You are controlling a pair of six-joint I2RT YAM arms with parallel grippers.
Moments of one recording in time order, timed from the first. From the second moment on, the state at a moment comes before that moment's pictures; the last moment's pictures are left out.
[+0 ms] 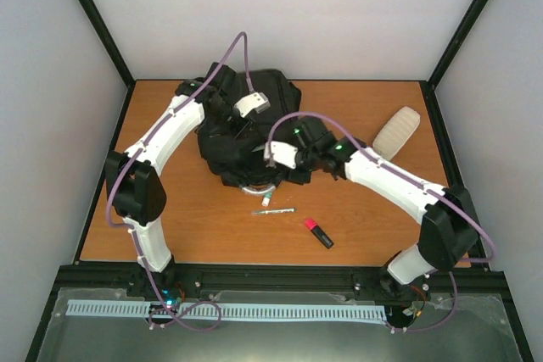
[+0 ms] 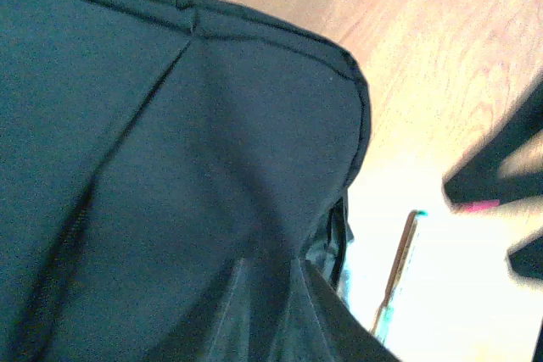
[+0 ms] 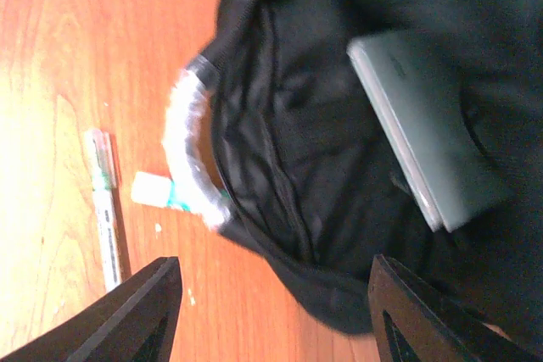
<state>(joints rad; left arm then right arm) -0.40 1.85 1.77 -1.04 0.51 0.46 0.76 1.55 1.21 -0.56 -0.20 -0.80</state>
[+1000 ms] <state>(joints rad) -0.16 1.59 1.63 -0.98 0.22 0.04 -0.26 1.54 1.32 -0.74 -0.31 -0.17</state>
